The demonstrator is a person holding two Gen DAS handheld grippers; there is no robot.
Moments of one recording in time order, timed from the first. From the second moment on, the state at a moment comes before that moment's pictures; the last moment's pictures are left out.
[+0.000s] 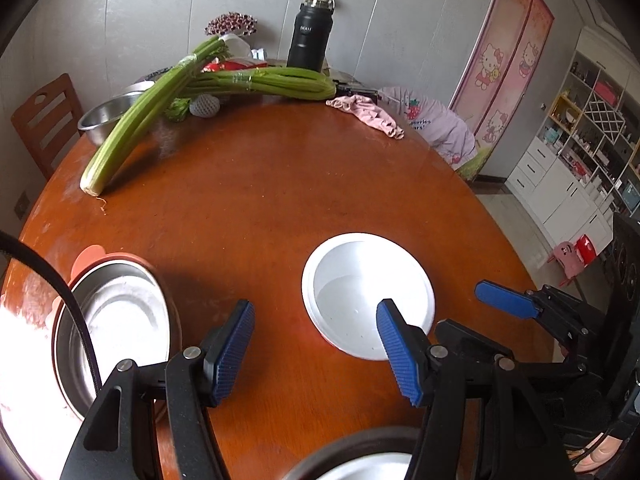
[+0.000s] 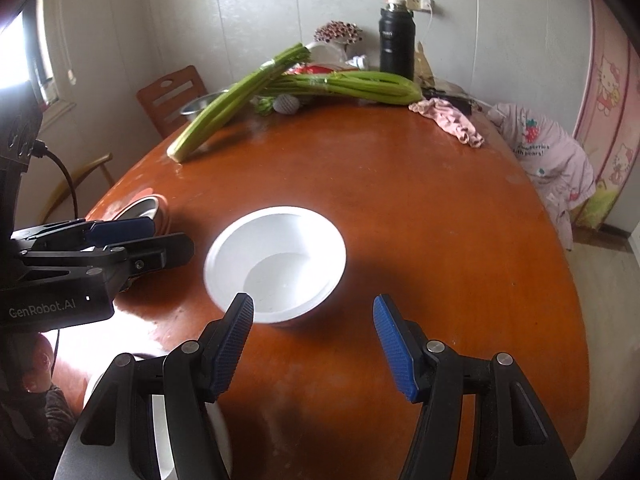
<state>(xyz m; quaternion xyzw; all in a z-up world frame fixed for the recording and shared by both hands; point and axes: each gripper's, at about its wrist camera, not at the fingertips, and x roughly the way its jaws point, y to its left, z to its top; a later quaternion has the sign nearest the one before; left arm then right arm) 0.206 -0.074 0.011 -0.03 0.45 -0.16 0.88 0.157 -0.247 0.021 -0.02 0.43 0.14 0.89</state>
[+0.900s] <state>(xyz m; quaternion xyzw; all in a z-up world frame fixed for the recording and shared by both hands) 0.244 -0.090 -0.029 -0.04 0.50 -0.18 0.85 0.197 -0.238 -0.015 -0.01 0.48 0.17 0.86</state>
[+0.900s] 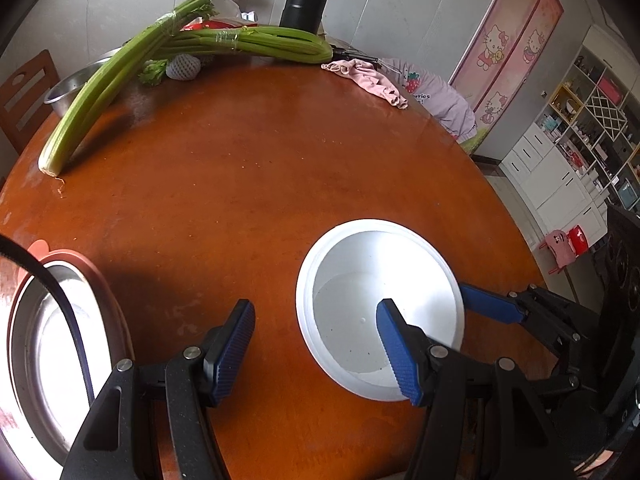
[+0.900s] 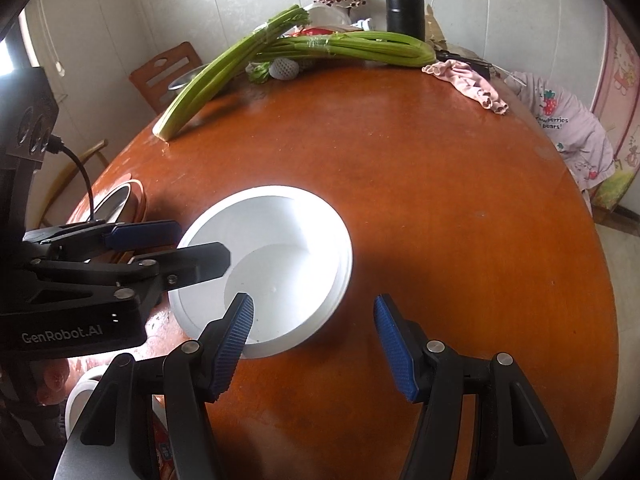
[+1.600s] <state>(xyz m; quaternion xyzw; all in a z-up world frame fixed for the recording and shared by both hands) 0.238 -0.103 -0.033 -0.05 0.50 -0.25 0.83 0.188 -0.218 -0.016 -0.02 0.49 0.20 0.85</state>
